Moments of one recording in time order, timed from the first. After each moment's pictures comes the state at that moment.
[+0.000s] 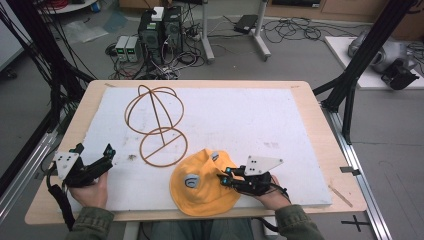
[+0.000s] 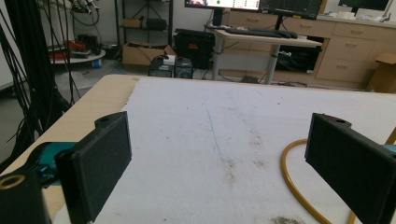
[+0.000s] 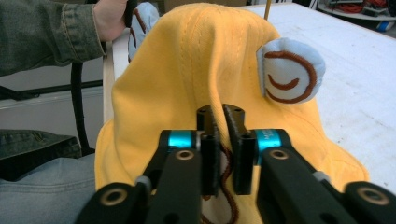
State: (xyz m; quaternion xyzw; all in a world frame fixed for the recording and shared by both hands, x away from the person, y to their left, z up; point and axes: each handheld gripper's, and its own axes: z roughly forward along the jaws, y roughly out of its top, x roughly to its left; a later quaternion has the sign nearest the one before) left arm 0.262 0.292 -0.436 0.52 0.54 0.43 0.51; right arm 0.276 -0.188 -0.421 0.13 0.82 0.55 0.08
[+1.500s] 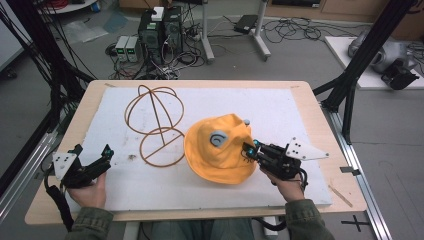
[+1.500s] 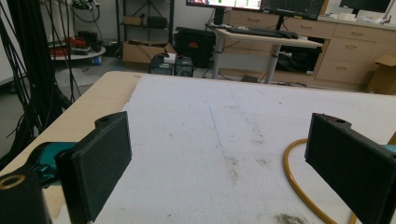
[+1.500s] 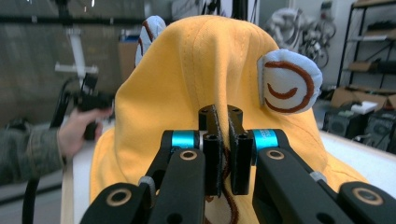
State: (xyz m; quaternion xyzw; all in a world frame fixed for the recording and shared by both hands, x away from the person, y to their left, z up) left arm 0.260 0.297 -0.437 0.51 0.54 0.43 0.51; right arm 0.284 -0.244 -0.370 0.20 0.67 0.69 0.16
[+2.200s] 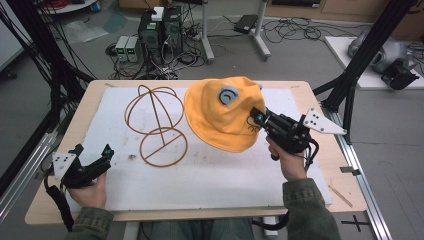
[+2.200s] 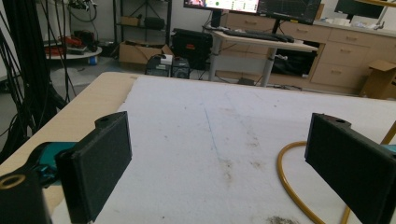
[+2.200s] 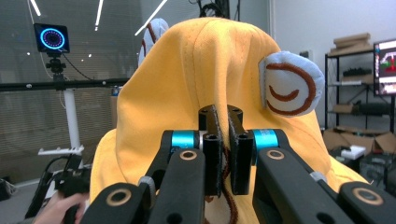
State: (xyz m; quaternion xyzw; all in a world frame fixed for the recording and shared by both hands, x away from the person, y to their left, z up) left arm 0.260 0.296 -0.435 0.51 0.54 0.42 0.52; right arm 0.310 -0.243 -0.302 0.21 0.60 0.75 0.18
